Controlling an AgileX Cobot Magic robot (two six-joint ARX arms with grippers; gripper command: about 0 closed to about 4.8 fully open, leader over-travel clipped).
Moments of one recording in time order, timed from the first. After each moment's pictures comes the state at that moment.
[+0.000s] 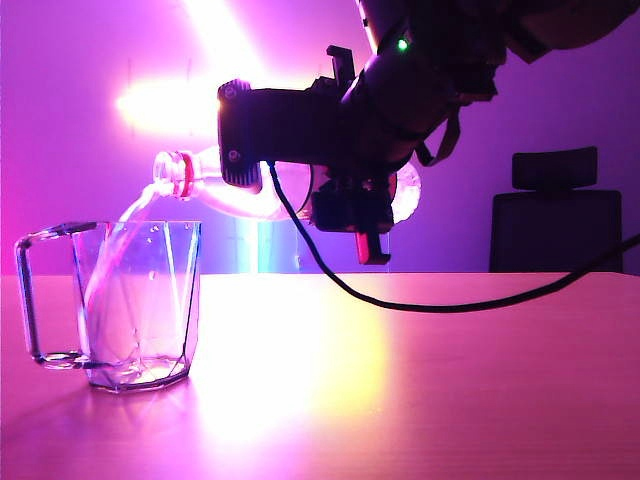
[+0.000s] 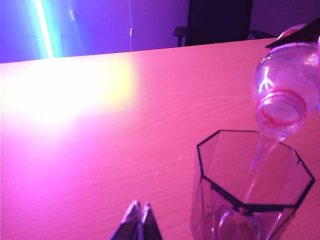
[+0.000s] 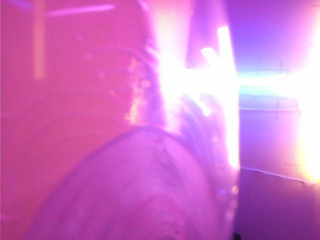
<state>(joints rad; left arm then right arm) -0.38 0.00 0.01 -0.09 0.02 0.01 0.80 1.63 0.82 0.50 0.41 -1.42</state>
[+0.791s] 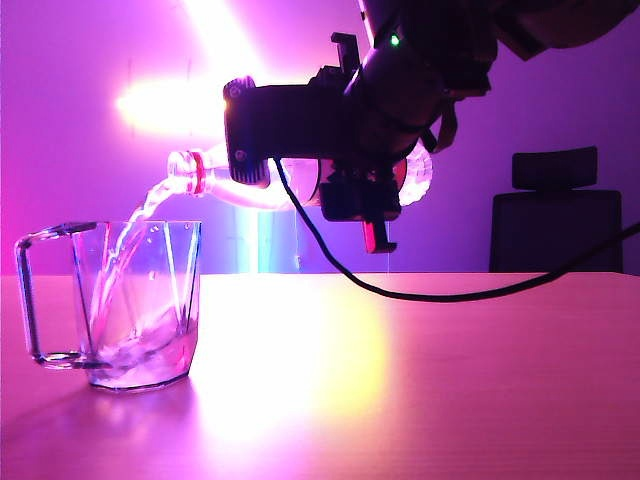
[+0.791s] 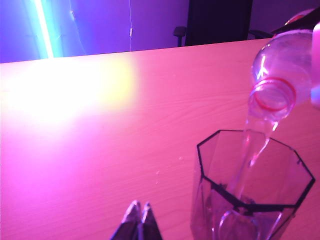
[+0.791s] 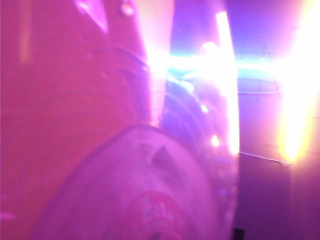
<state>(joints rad) -0.38 0.00 0.00 -0.09 0.02 0.01 0.81 1.63 0.82 0.55 0.50 -1.48</state>
